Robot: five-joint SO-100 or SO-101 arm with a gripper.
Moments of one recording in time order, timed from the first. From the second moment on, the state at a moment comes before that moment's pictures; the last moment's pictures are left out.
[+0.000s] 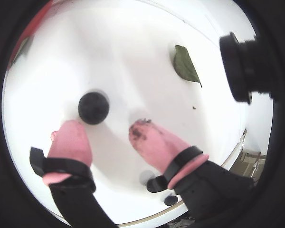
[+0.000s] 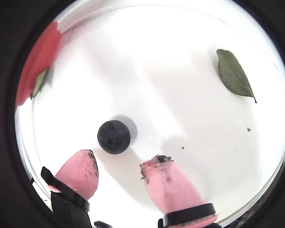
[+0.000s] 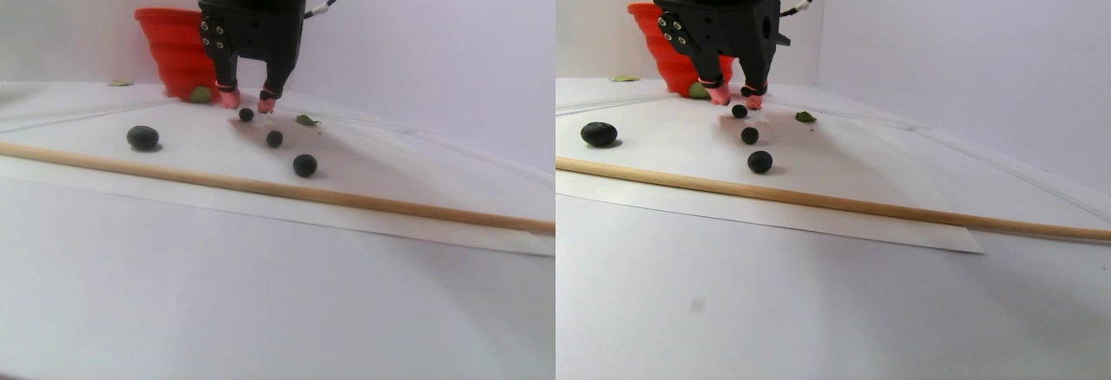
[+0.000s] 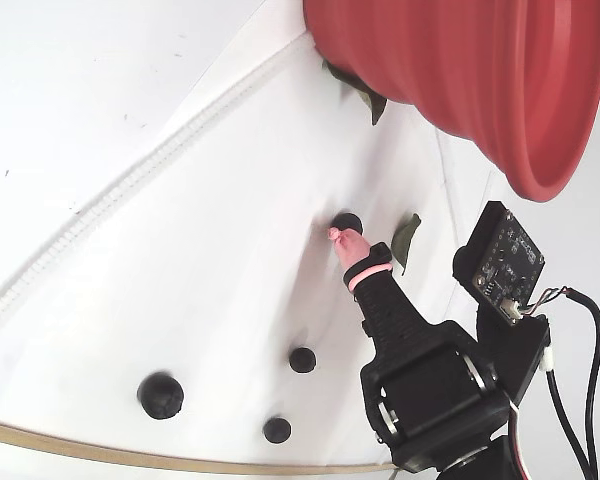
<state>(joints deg) 0.2 111.6 146.0 -18.3 -80.4</state>
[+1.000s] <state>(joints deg) -0.5 105.5 143.3 -23.6 -81.0</state>
